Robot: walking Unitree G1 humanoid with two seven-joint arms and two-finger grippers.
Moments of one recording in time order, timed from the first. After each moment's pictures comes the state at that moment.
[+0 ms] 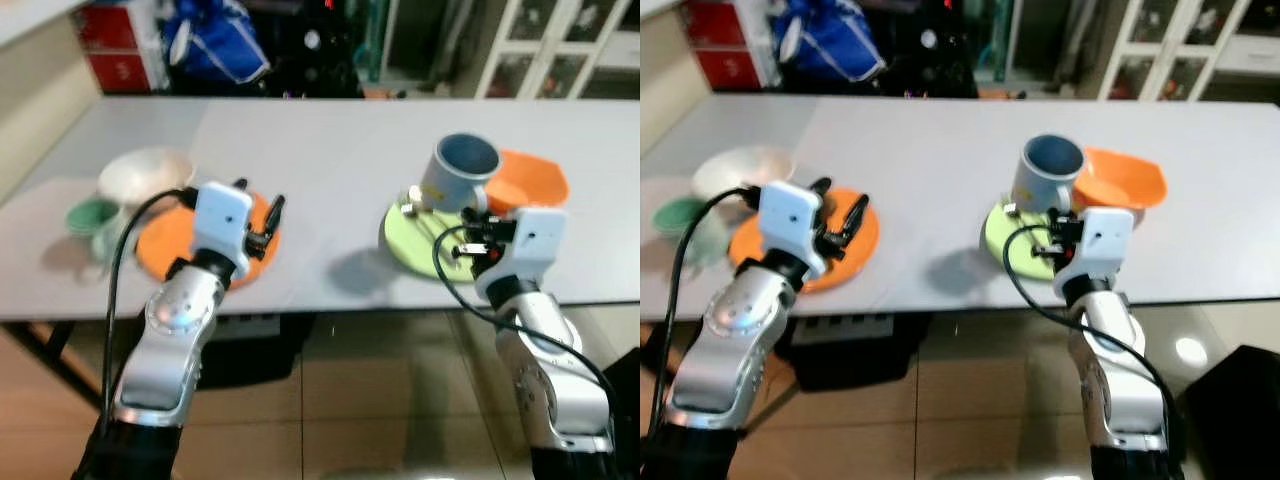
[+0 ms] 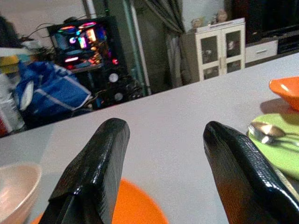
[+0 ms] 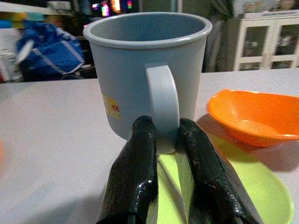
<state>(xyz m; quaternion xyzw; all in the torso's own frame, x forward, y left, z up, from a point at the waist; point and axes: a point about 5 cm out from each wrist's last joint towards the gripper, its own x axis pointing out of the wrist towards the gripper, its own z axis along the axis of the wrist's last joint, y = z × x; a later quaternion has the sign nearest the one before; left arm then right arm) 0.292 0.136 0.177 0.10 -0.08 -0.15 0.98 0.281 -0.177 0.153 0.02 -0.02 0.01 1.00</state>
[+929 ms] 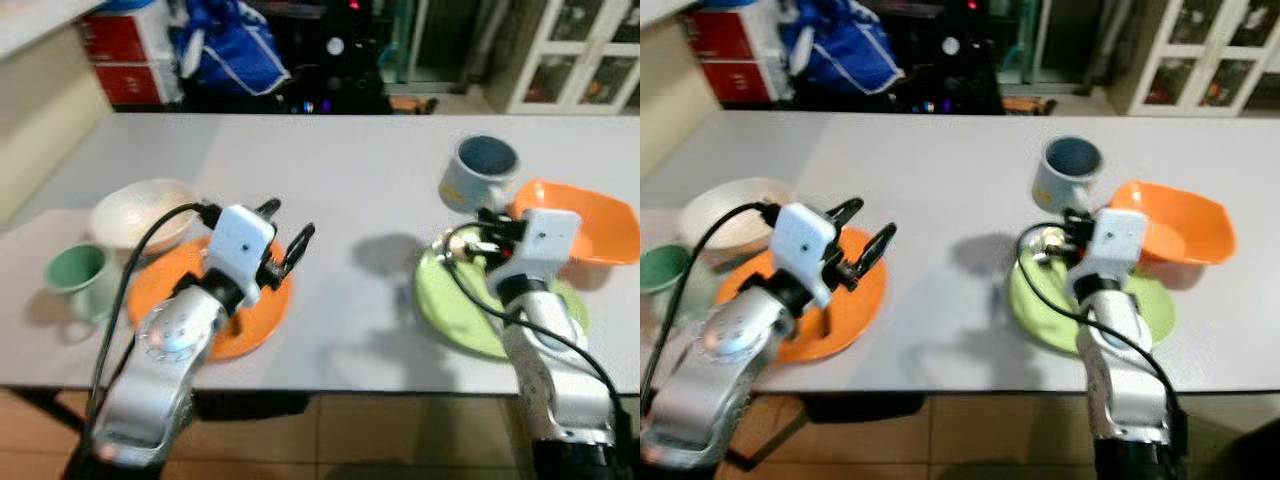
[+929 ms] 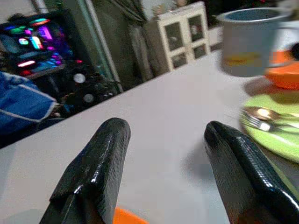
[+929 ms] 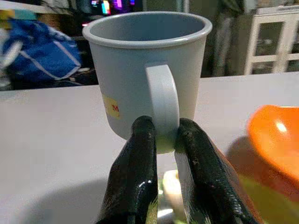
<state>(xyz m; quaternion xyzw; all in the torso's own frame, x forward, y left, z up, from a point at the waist) 0.258 0.122 0.177 0.12 -0.07 -0.29 0.95 0.289 -0.187 0.146 0.02 -0.03 -0.01 1.00</state>
